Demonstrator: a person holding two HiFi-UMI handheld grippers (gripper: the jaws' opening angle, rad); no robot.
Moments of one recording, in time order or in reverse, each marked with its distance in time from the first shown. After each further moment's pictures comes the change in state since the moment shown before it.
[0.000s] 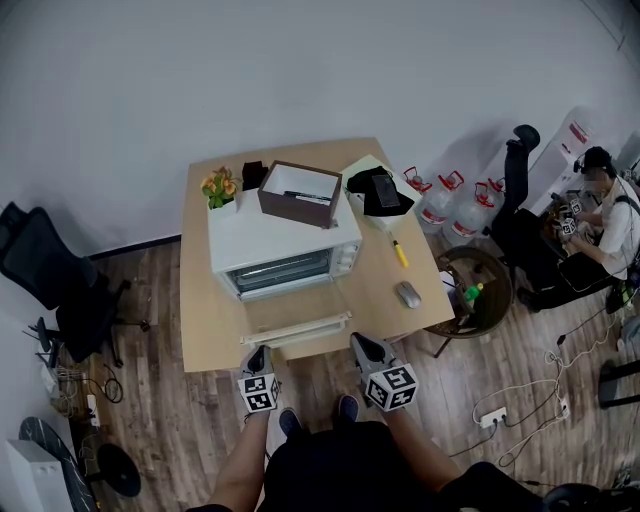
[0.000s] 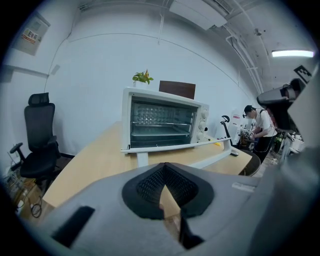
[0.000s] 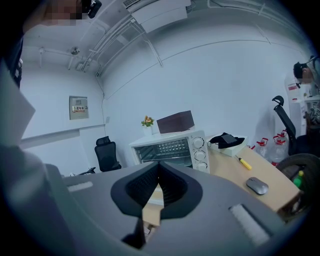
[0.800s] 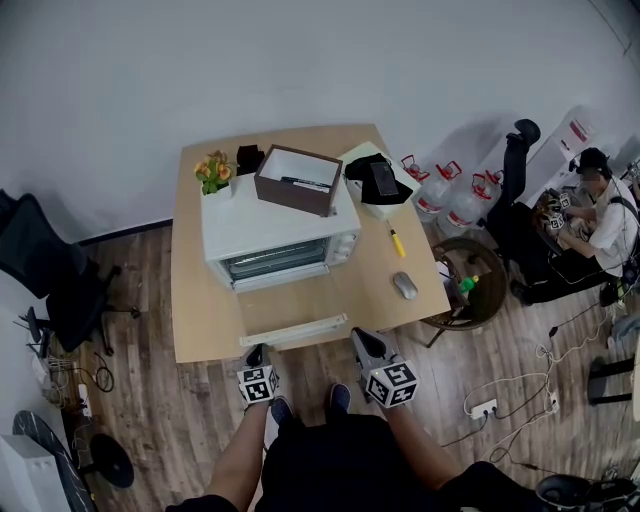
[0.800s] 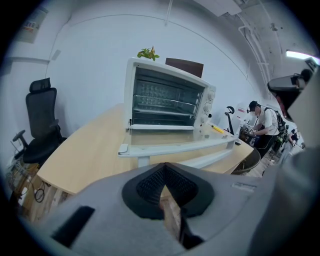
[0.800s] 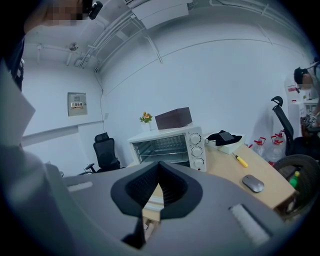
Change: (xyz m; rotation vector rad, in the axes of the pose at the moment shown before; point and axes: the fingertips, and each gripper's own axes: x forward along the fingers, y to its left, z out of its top) left arm 0.018 0.006 -0.061 -0.062 0.163 0.015; right arm -0.003 -0.006 -0.011 -0.007 0.039 -0.021
